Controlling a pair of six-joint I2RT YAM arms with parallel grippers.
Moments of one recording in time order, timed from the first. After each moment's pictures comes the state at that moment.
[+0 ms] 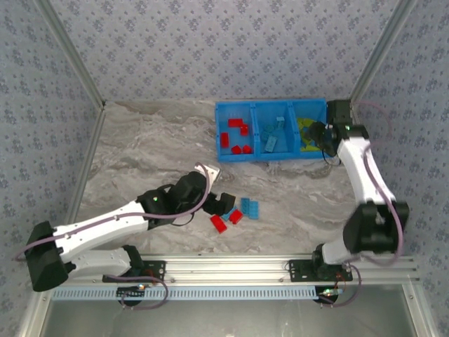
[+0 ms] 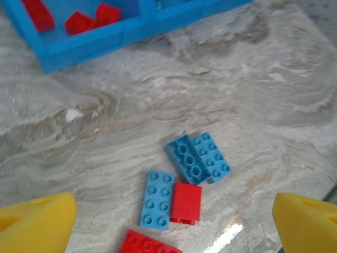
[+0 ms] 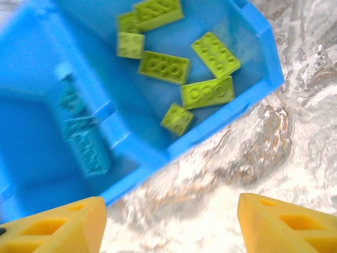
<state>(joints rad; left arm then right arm) -1.04 1.14 0.83 -0.37 -0.16 -0.52 0.03 1.38 1.29 -0.81 0.04 0.59</state>
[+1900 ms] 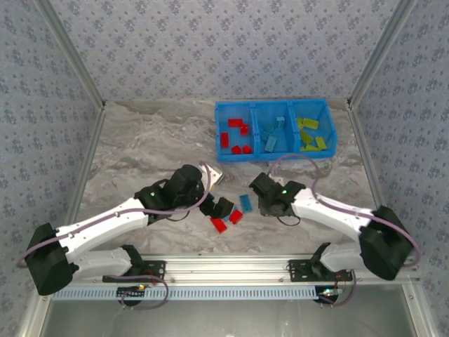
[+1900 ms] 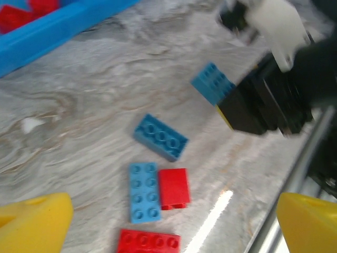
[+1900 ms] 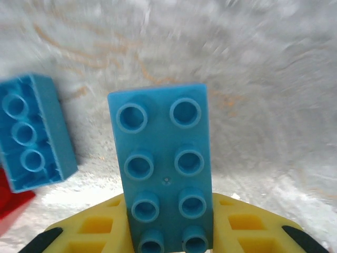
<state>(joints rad) -0.94 1.12 0.79 -0.32 0.17 -0.25 0.79 1.26 0.77 -0.77 0.25 0.77</state>
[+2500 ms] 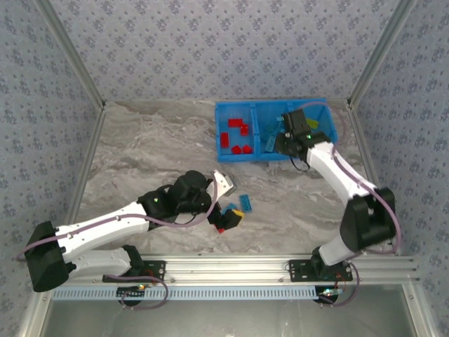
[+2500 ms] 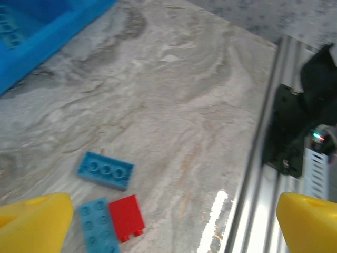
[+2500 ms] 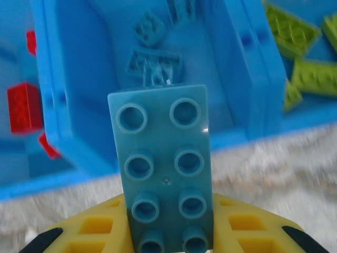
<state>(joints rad) -1.04 1.12 0.79 -0.22 0.19 -0.15 0.30 1.58 1.29 -0.64 0.13 0.48</state>
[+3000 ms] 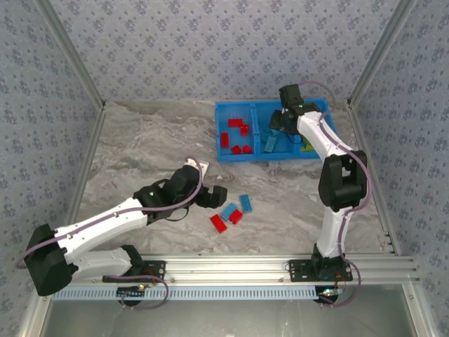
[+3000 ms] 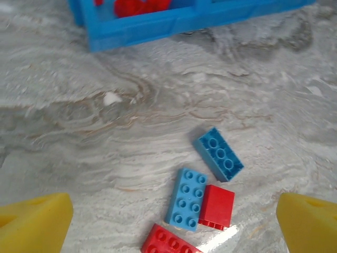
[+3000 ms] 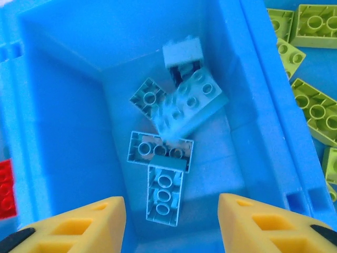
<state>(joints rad) -0.93 1.13 0.81 -0.41 -0.14 -0.58 0.23 1.93 1.71 -0.75 0.08 0.44</state>
